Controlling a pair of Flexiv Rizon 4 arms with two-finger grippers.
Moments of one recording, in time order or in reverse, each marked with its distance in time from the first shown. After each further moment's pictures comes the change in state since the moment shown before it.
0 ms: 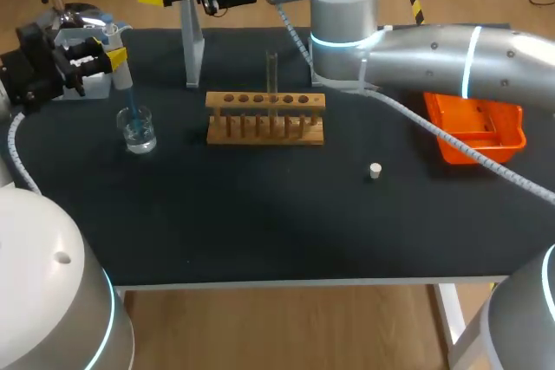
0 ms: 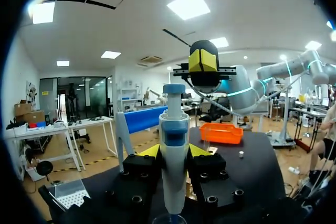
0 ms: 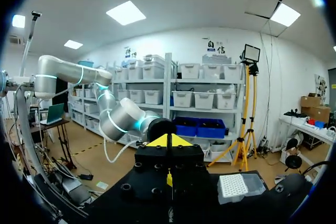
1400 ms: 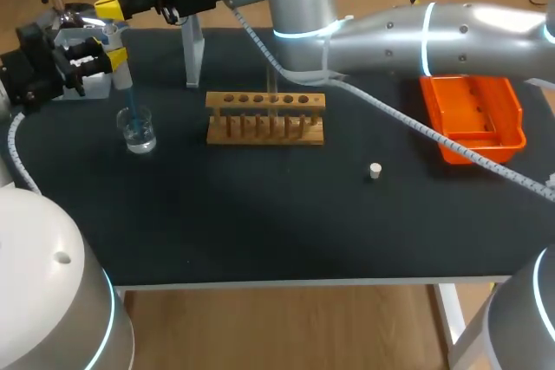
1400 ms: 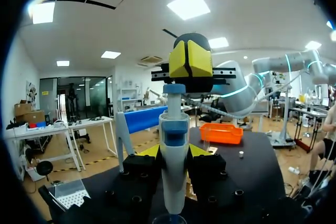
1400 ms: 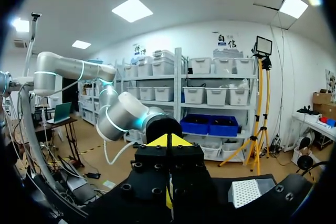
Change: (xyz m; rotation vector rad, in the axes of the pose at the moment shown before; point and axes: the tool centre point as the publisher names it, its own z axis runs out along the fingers) left arm 0.000 0.000 0.000 0.000 0.000 0.000; right arm -0.005 -0.018 0.059 0.022 0.102 0.015
